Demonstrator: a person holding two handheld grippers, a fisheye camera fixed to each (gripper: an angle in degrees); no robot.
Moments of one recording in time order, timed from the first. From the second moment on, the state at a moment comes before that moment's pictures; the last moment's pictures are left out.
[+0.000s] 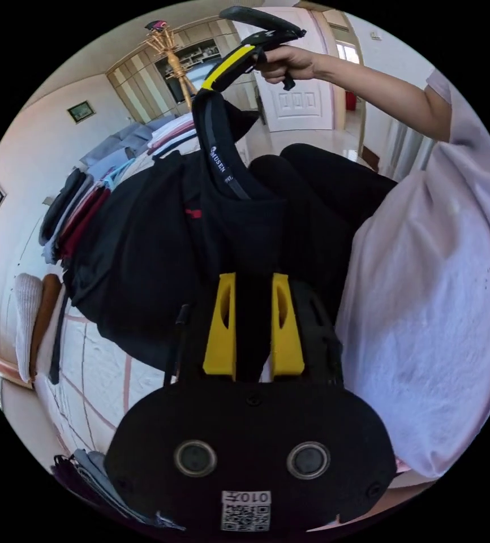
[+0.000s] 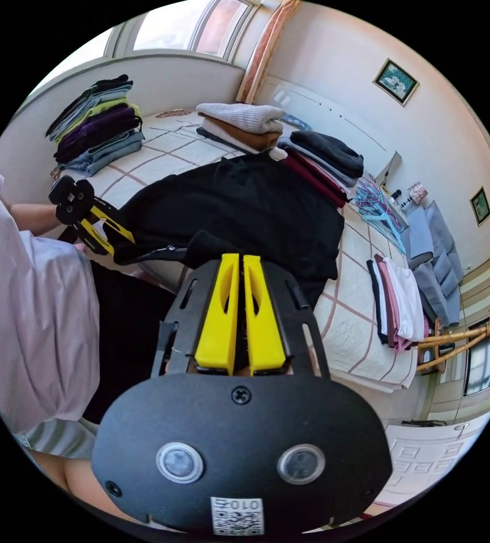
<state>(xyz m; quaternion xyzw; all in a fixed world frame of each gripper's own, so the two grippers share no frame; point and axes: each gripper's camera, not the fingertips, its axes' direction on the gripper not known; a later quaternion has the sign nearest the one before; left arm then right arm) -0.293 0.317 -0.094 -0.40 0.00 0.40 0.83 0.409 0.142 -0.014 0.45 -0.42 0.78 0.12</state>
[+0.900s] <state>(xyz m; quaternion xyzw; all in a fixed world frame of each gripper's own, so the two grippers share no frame) -0.544 0.143 0.047 -0.48 0.09 0.01 0.87 0.355 0.085 0.133 0.41 -0.50 0.76 -0.05</state>
